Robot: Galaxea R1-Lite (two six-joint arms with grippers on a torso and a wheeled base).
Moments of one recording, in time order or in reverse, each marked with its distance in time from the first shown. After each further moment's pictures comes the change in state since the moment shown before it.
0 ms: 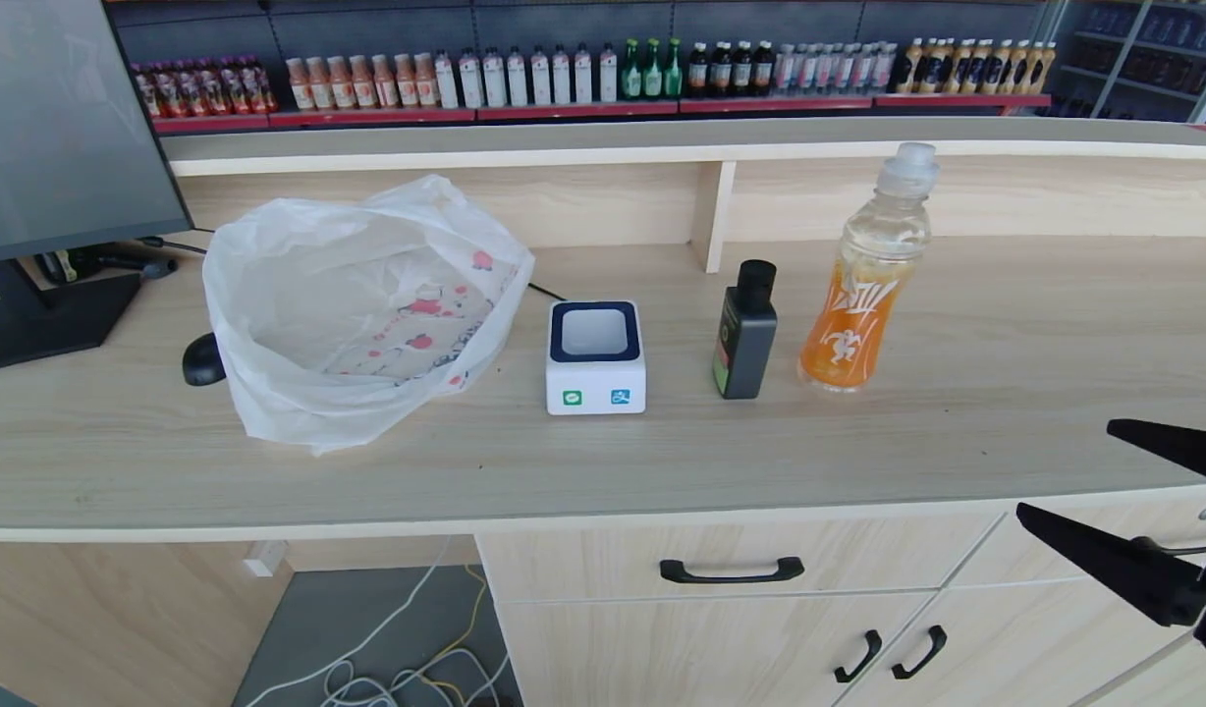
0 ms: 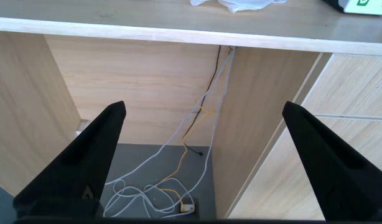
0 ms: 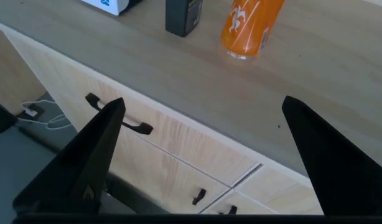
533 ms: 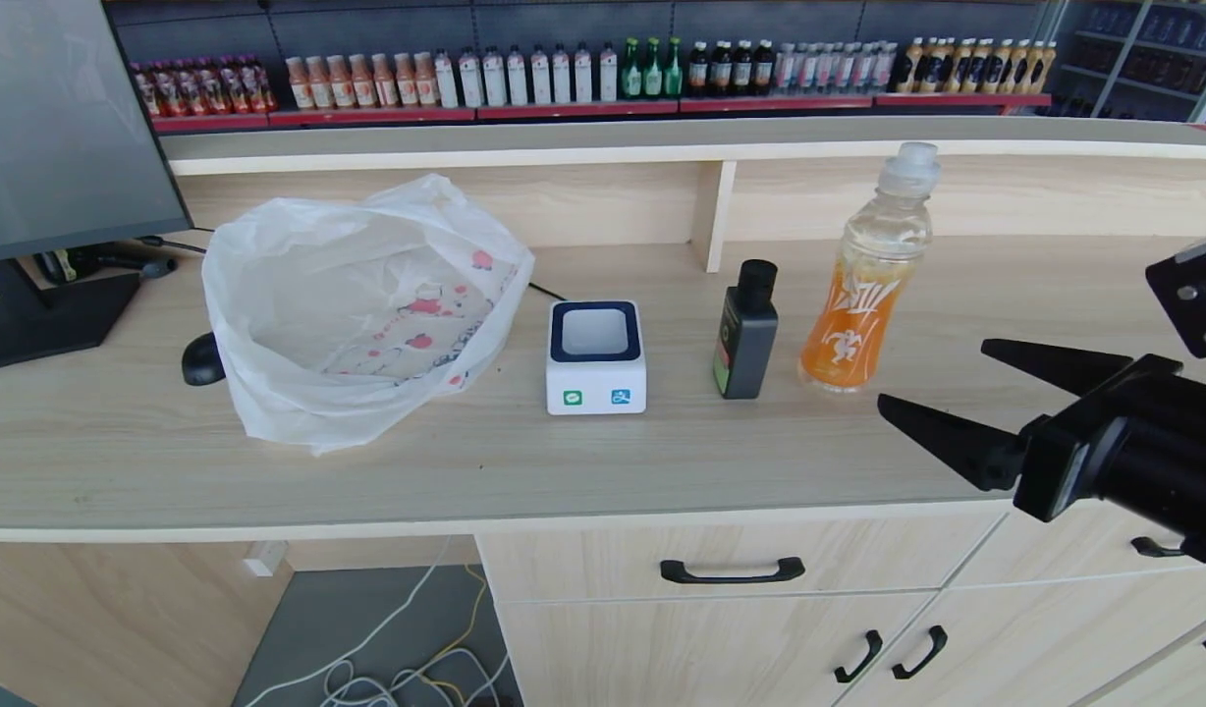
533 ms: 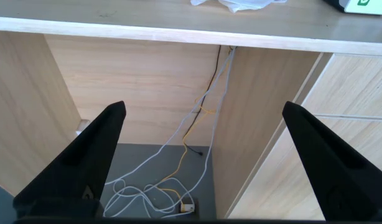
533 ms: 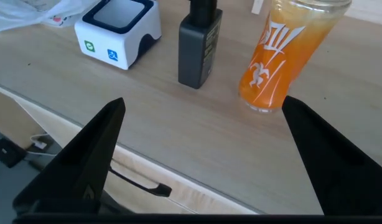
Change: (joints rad) left arm 0.000 0.000 0.000 0.000 0.000 0.000; right arm 0.270 0.260 -0.148 -0.185 -0.280 0.116
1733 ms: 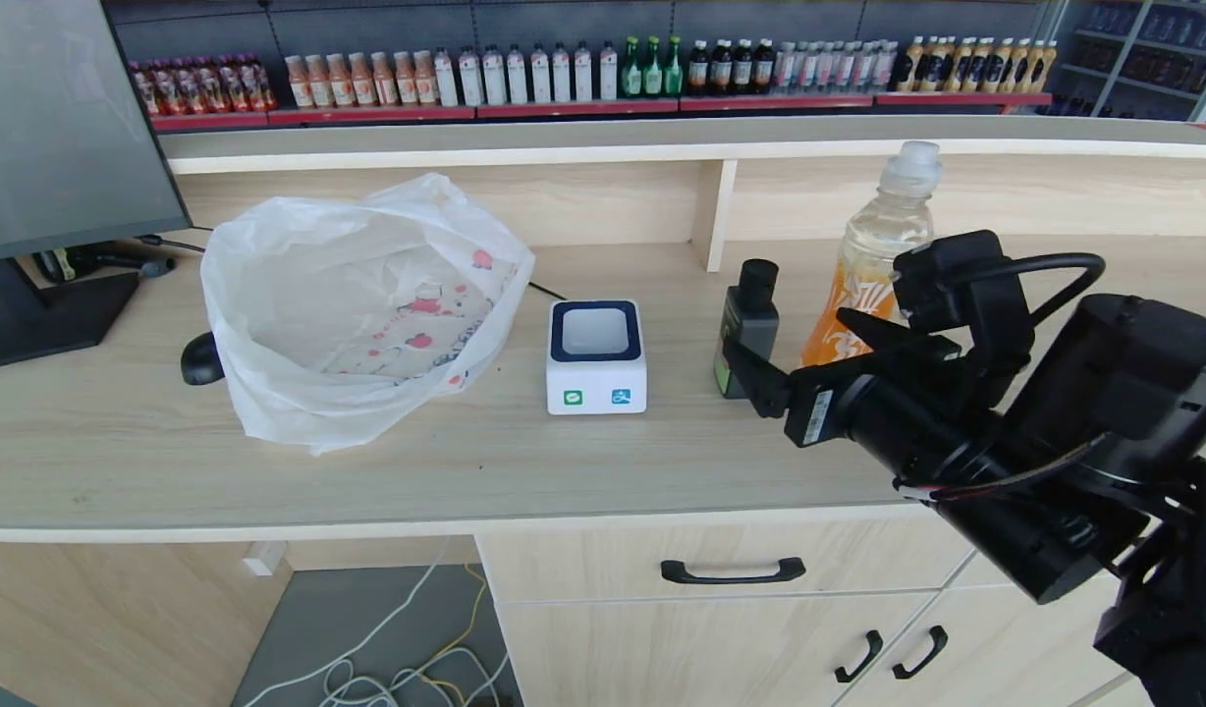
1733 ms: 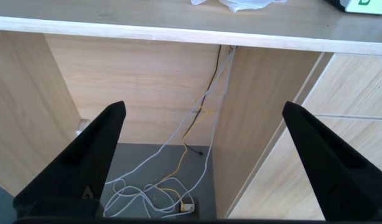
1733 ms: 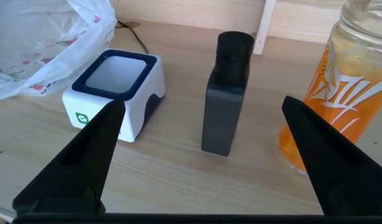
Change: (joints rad) left arm 0.000 0.000 0.000 0.000 0.000 0.000; right arm 0.210 0.415 -0.087 -0.522 -0.325 0.027
